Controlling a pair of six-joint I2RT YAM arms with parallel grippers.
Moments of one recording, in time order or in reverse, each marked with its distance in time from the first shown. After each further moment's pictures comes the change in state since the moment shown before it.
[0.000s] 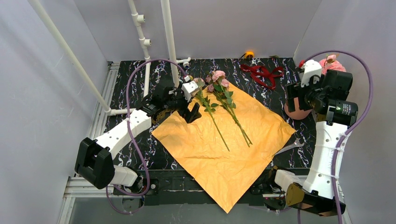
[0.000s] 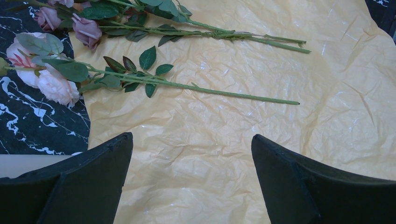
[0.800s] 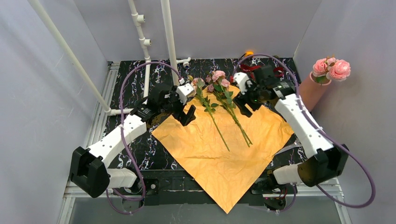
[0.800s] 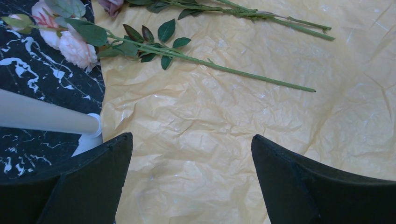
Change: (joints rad) left arm 0.001 -0.088 -0.047 -0.077 -0.102 -0.025; right arm 0.580 0.254 -0.127 0.020 0.005 -0.135
